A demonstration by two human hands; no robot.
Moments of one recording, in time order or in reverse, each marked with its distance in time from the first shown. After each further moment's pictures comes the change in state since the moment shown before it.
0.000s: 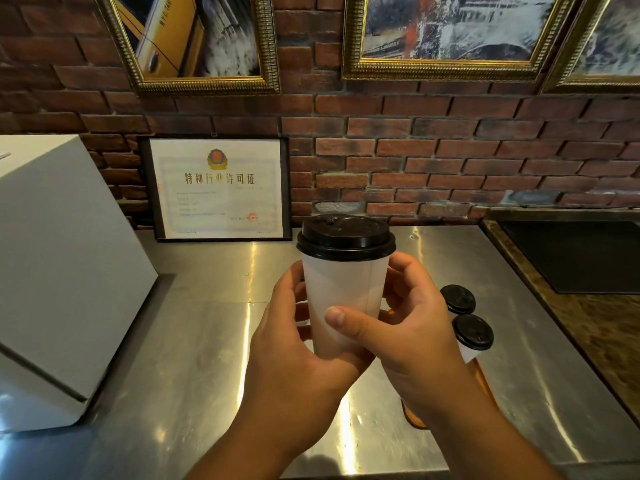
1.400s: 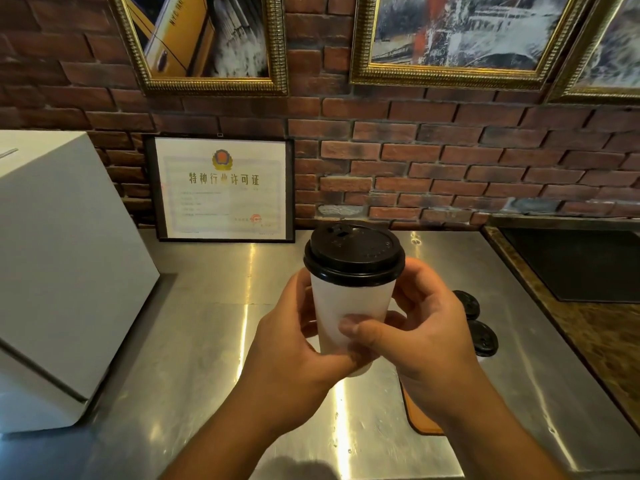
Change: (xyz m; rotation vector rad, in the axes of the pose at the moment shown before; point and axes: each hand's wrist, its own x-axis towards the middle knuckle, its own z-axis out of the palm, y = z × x) left_hand 0.021 -0.022 -0.022 -0.097 -0.174 0.017; right_hand 0.002 0.005 -0.002 -0.023 -0.058 -0.048
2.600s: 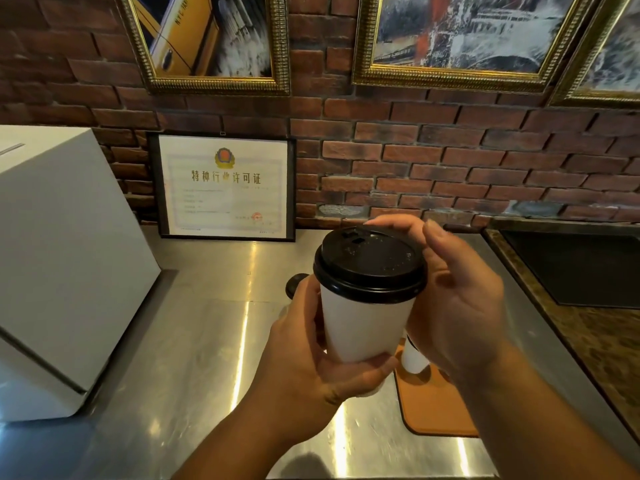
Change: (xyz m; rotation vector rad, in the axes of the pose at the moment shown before) left_hand -0.015 0.018 0.017 -0.140 -0.068 0.012; right_hand 0.028 -0.044 -0.018 0.312 -0.159 0.039
